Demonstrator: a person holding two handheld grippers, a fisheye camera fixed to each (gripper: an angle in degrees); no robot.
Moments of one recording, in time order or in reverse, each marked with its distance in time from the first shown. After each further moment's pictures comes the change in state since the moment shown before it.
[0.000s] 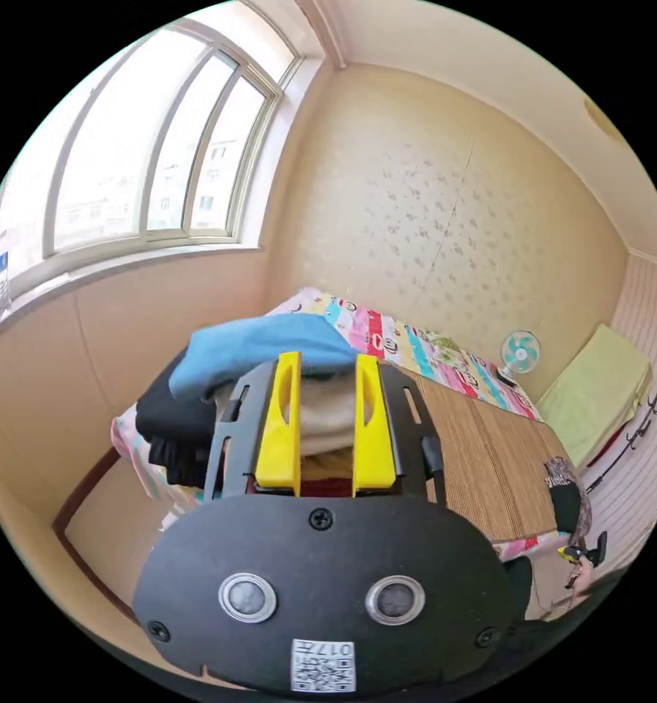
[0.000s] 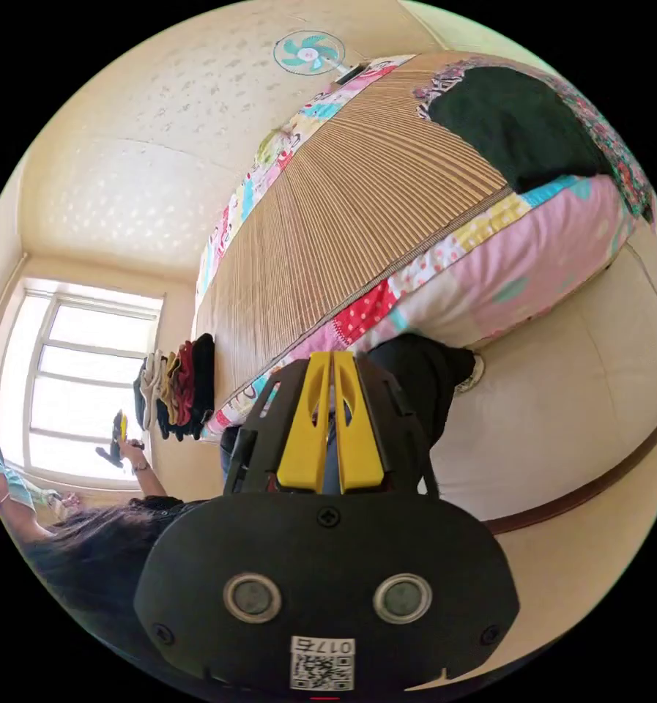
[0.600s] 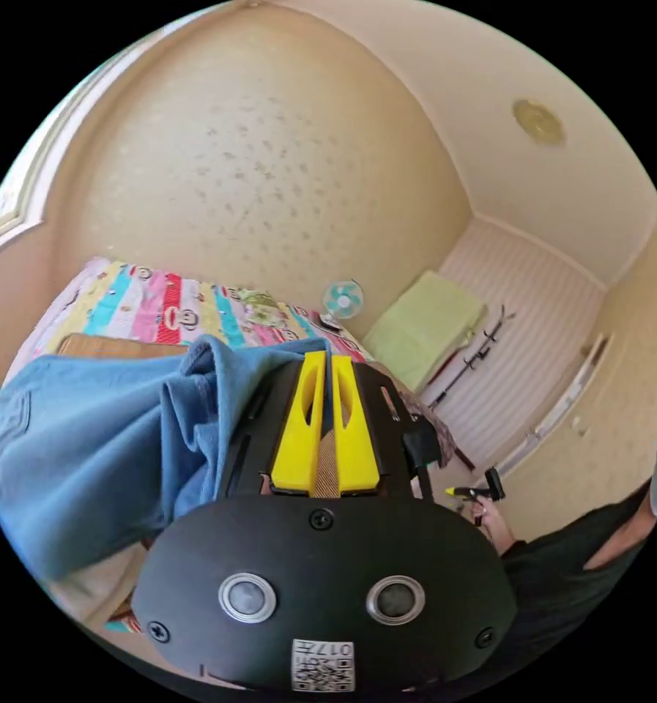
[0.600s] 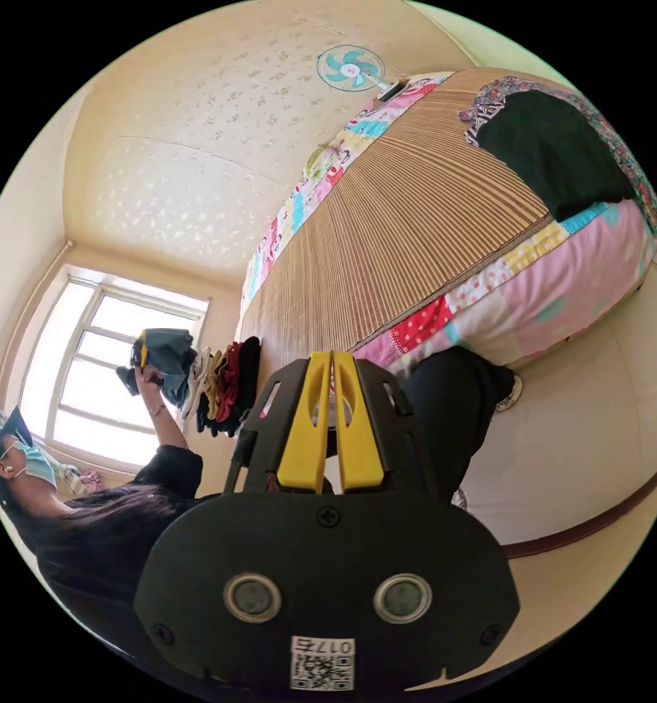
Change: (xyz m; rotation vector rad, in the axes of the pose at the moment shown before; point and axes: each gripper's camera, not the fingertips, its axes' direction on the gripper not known) left arm 0.330 -0.057 0.126 -0.271 0.885 0.335; right arm -0.051 0.025 0.106 0.074 -0.143 -0.060
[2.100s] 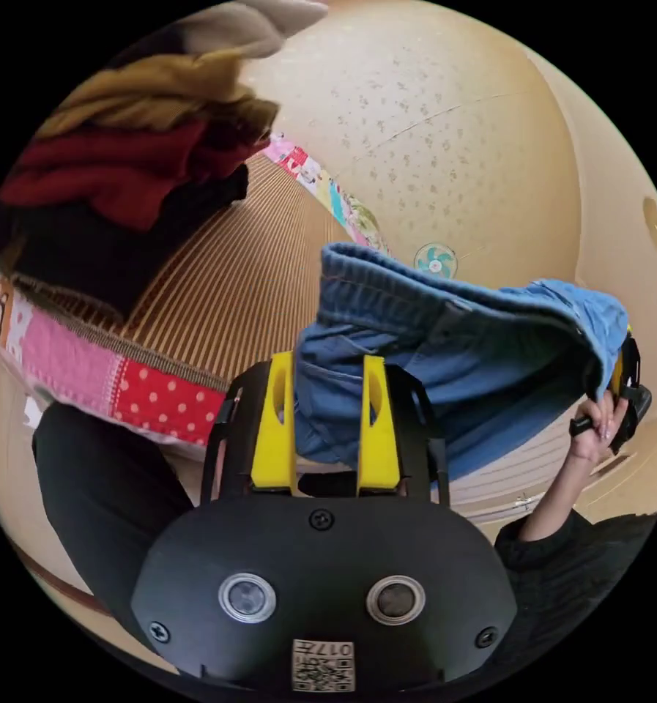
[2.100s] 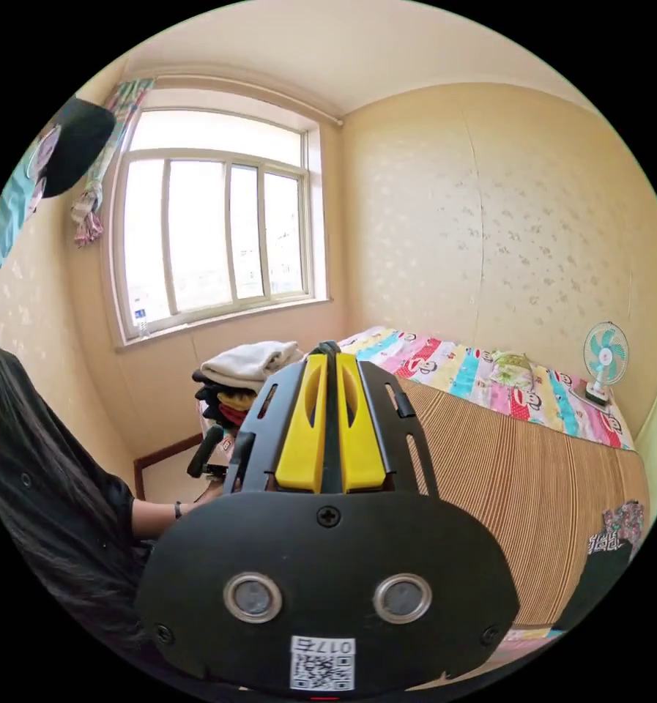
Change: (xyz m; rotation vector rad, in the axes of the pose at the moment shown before) left arm -0.005 0.316 0.135 0.010 -0.197 -0.570; right arm -0.515 0.139 0.335 0.357 -0.040 -1.134
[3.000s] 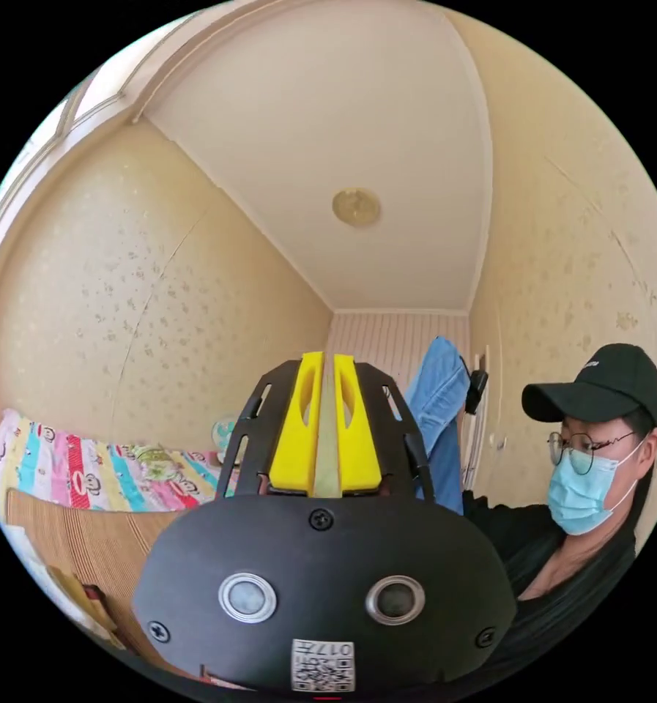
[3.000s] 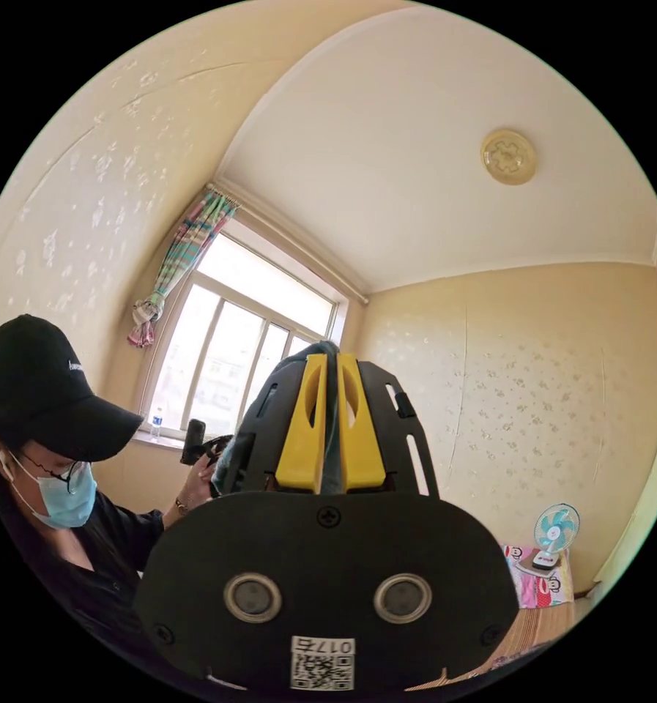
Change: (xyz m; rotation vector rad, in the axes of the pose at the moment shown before) left arm 0.426 -0.079 -0.382 0.476 0.616 0.752; right arm 0.002 -0.340 -0.358 0.537 0.008 -0.237
